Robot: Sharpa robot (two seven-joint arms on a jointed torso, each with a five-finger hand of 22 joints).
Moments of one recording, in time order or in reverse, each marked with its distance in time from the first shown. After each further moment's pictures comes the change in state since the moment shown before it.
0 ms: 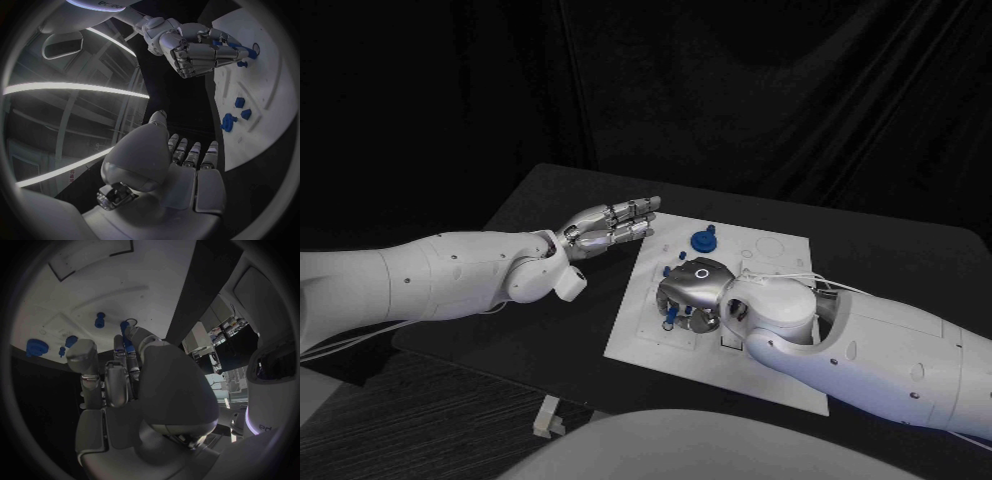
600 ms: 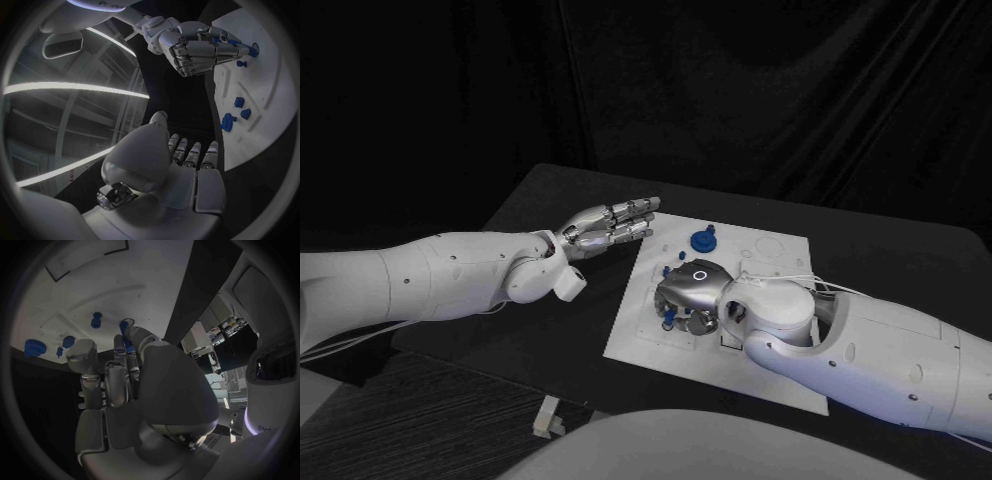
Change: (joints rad) left arm -0.001 0.001 0.000 -0.004 0.000 0.005 0.000; left_hand 0.006 0.006 0.018 -0.017 0.000 0.000 0.000 0.000 0.000 0.000 0.000 0.000 0.000 0.001 -0.001 0.000 -0.002 0.000 0.000 0.000 0.000 0.000; right arm -0.003 0.001 -0.001 0.005 -0.002 -0.002 0.003; right_hand 0.000 0.000 0.000 0.000 0.000 0.000 0.000 0.000 0.000 0.007 0.000 0.000 0.000 0.000 0.000 0.000 0.000 0.000 0.000 0.000 0.000 0.000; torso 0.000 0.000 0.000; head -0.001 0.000
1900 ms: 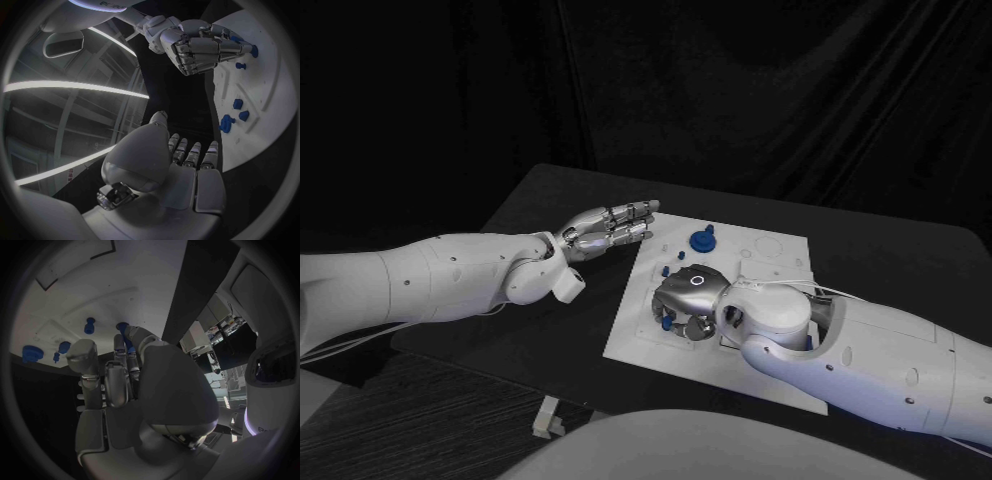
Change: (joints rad) left arm -0.006 0.004 0.000 -0.009 0.000 0.016 0.000; left_hand 0.000 0.000 0.000 0.000 0.000 0.012 0.013 0.000 0.000 0.000 0.000 0.000 0.000 0.000 0.000 0.000 -0.002 0.000 0.000 0.000 0.000 0.000; right arm -0.014 0.002 -0.001 0.002 0.008 0.008 0.000; right_hand 0.000 0.000 0.000 0.000 0.000 0.000 0.000 0.000 0.007 0.010 -0.001 0.000 0.008 0.000 0.000 0.000 0.000 0.000 0.000 0.000 0.000 0.000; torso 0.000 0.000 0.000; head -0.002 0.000
